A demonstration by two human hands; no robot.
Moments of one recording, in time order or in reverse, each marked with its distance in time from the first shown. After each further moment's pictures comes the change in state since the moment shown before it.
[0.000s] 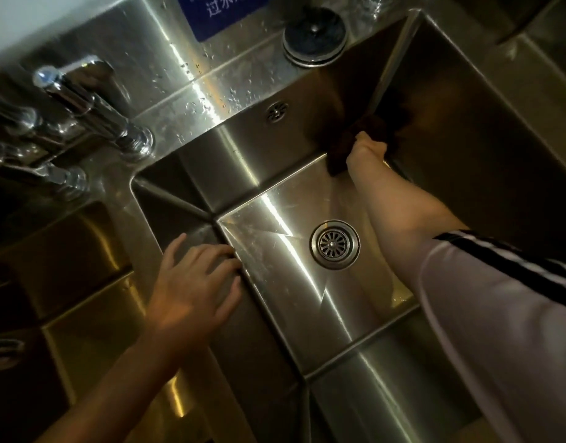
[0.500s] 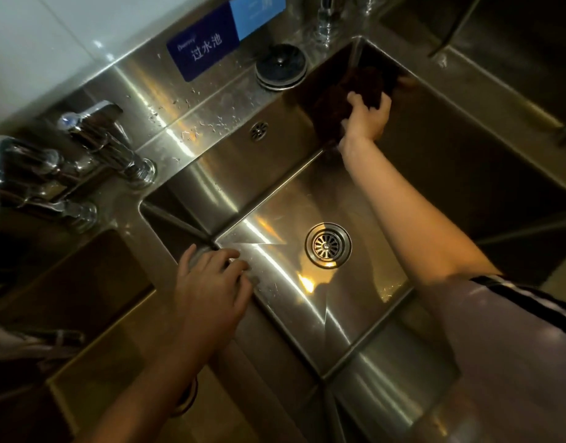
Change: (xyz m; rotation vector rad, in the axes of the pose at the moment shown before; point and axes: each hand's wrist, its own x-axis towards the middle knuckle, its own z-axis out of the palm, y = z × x) left_hand 0.001 0.000 0.002 -0.046 0.078 -0.007; right_hand -0.092 -0.069 -0.059 0.561 -0.201 -0.313
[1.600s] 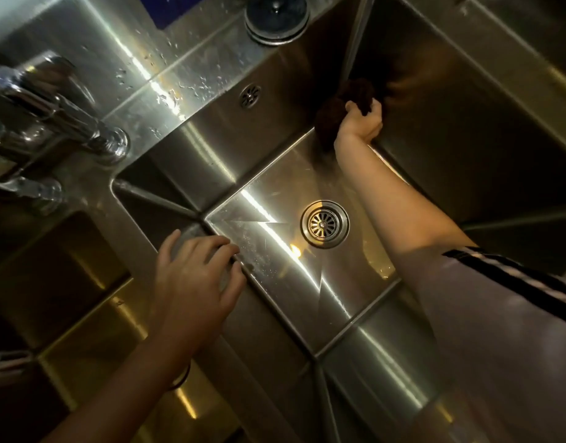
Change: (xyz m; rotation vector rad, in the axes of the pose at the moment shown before) left_hand -0.001 0.000 -0.003 -0.024 0.006 0.019; right_hand 0.019 0.063 -0.024 -0.353 0.194 0.069
